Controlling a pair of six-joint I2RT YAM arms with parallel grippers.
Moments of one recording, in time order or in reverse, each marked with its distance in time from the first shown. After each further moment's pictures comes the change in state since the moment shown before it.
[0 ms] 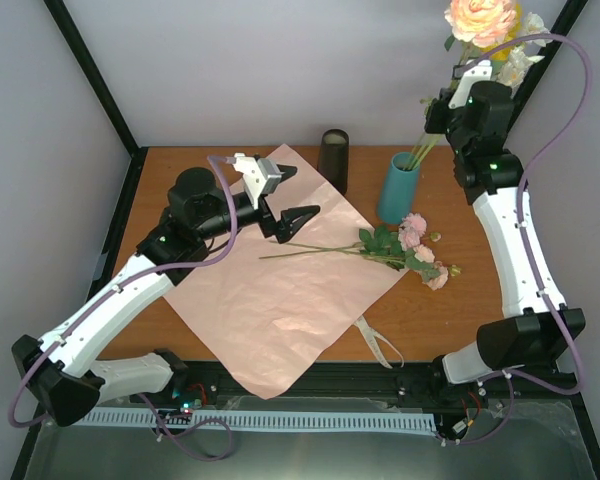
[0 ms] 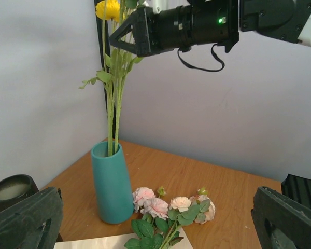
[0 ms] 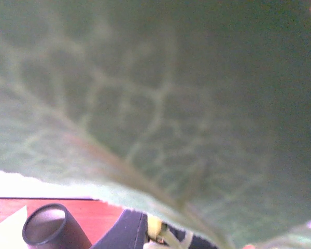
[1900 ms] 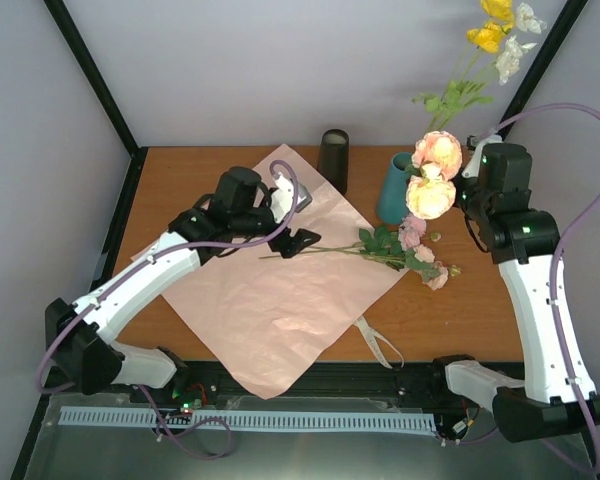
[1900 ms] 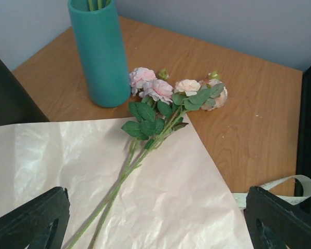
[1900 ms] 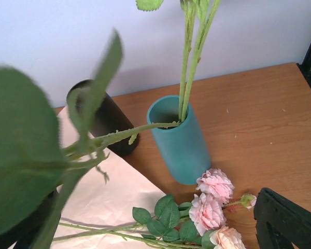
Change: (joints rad) left arm 0.000 0.207 0.080 -0.424 -0.058 0.193; right arm -0.003 -0.373 -0.264 -0.467 -0.113 0.256
